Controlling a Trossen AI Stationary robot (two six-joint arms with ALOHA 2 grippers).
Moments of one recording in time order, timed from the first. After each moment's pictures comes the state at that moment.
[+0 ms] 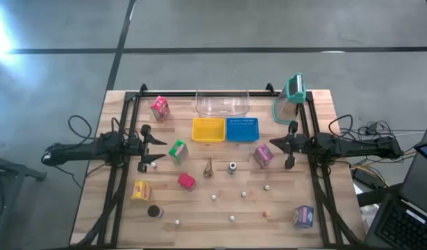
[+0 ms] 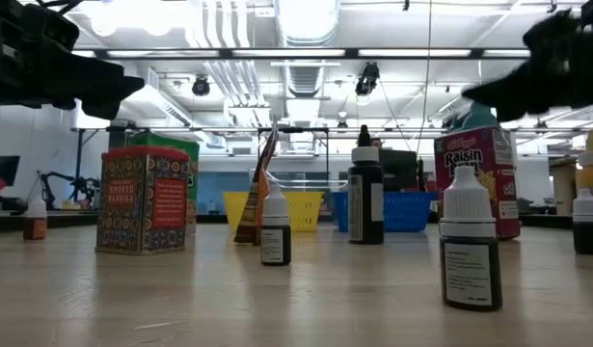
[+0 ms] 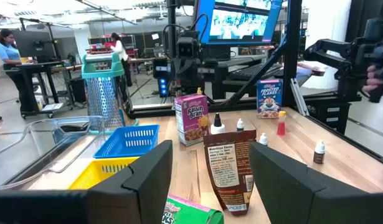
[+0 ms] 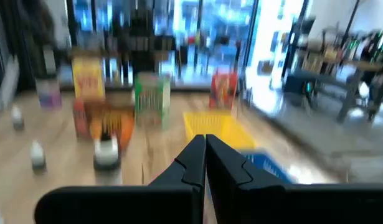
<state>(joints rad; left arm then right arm) 0.03 0.02 0.01 0.02 0.06 0.07 0.04 0.15 0.01 0.17 0.23 -0.03</state>
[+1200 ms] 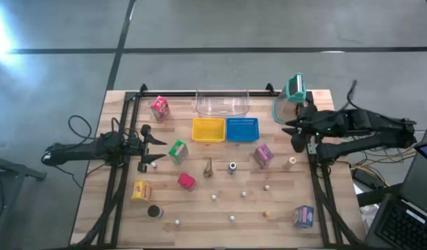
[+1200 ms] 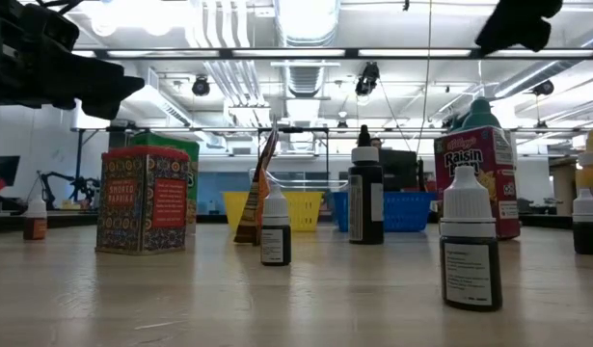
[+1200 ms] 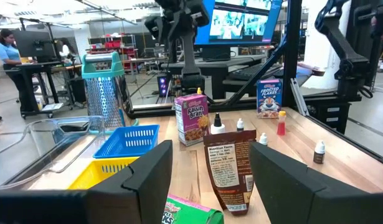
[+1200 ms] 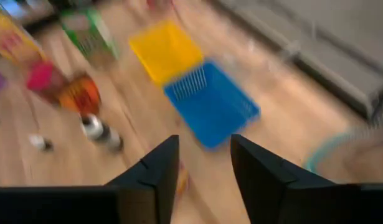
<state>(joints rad) 0.03 0.02 0.01 0.02 0.06 0.07 0.04 0.75 1.02 -1.06 0.35 0.56</state>
